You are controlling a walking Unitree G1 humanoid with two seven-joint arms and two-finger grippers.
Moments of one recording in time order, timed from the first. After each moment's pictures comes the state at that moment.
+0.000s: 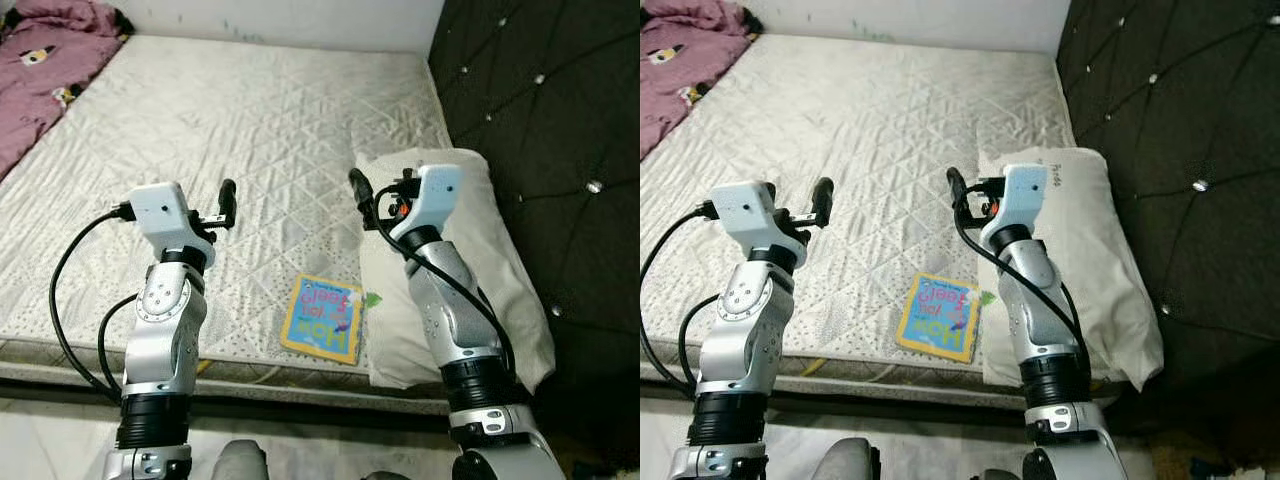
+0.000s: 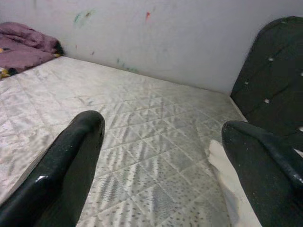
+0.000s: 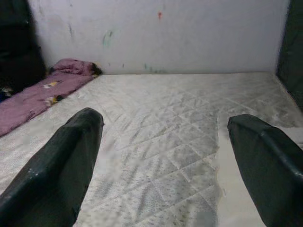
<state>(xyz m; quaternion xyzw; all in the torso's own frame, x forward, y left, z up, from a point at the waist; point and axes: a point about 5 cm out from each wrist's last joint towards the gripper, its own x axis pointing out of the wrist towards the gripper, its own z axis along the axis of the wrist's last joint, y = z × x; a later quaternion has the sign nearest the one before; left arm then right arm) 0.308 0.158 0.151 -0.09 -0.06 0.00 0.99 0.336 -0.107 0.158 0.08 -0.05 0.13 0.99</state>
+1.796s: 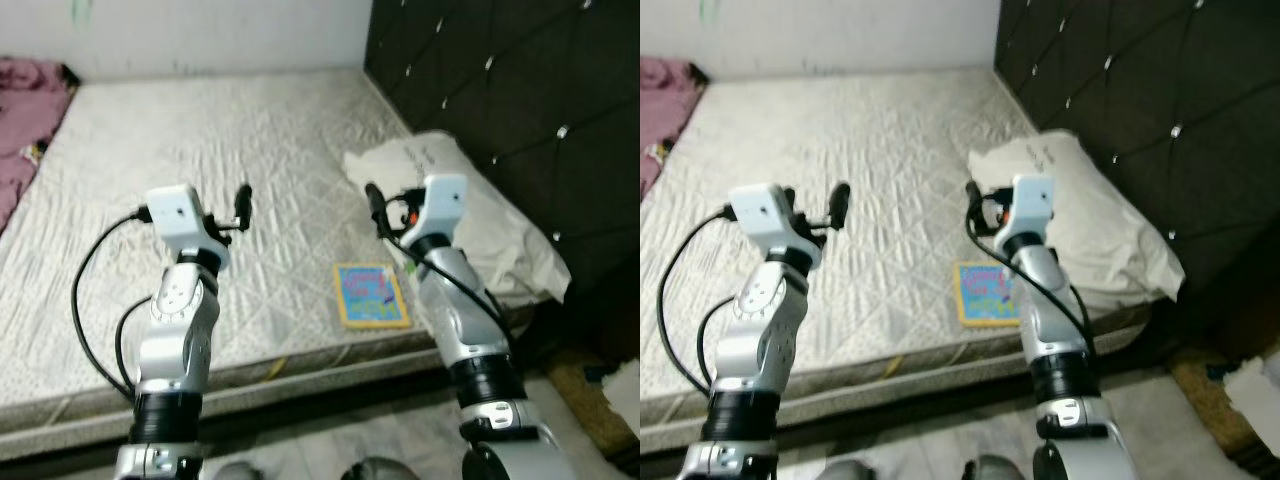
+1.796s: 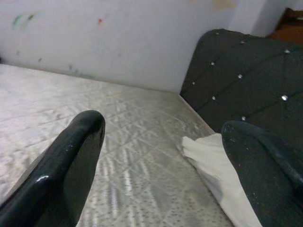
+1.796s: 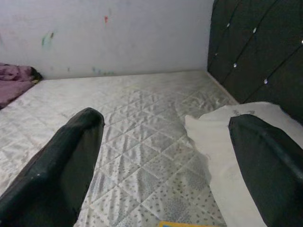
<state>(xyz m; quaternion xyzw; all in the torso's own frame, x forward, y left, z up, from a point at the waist) 0.313 0.150 0.149 -0.11 -0.05 -0.02 0.99 0.342 -0.119 0.141 0.05 -0.02 0.10 0.99</state>
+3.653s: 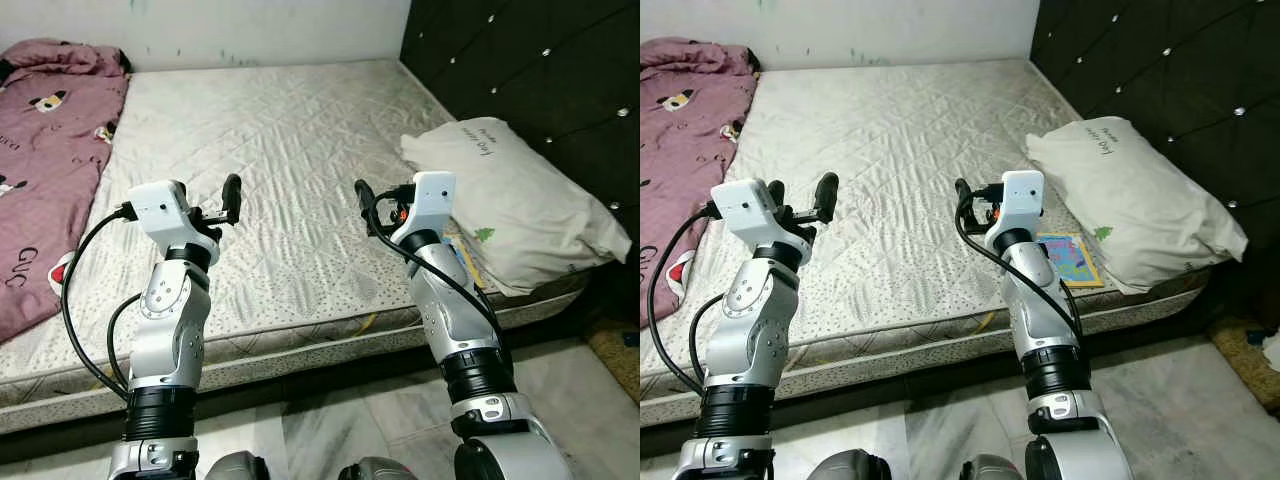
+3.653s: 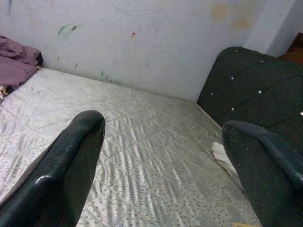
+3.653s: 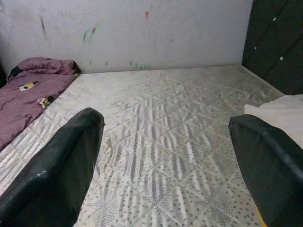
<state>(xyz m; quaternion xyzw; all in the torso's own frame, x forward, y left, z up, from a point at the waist) 0.313 0.155 0.151 -0.14 -0.07 -0.03 0.99 0.345 -0.112 0.142 0.05 -0.02 0.11 0.99</state>
